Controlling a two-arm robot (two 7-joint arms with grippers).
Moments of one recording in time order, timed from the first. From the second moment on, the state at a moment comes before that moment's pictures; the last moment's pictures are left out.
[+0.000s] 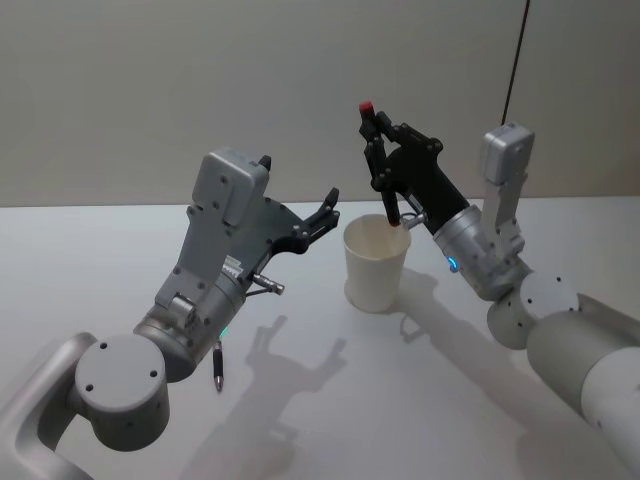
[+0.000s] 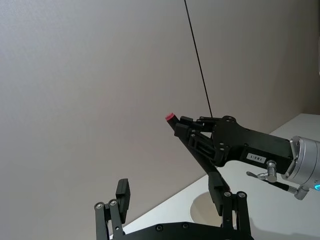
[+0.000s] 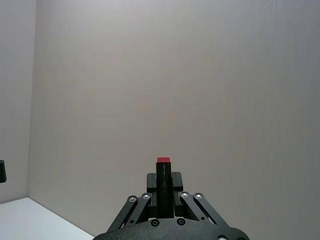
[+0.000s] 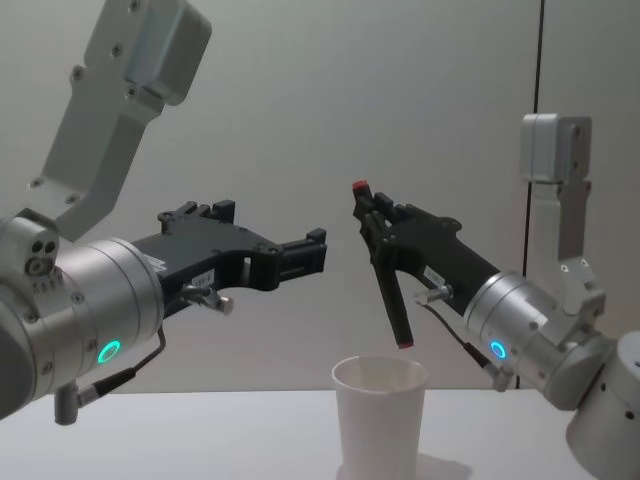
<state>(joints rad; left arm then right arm) -0.24 0.38 0.45 -1.63 -0.20 0.01 -0.01 0.94 -0.12 -0.25 -0.10 0.37 -0.94 0.65</state>
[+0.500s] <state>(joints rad) -0.24 0.38 0.45 -1.63 -0.20 0.01 -0.01 0.93 -0.13 -0.24 -0.08 0.36 -0.98 0.65</state>
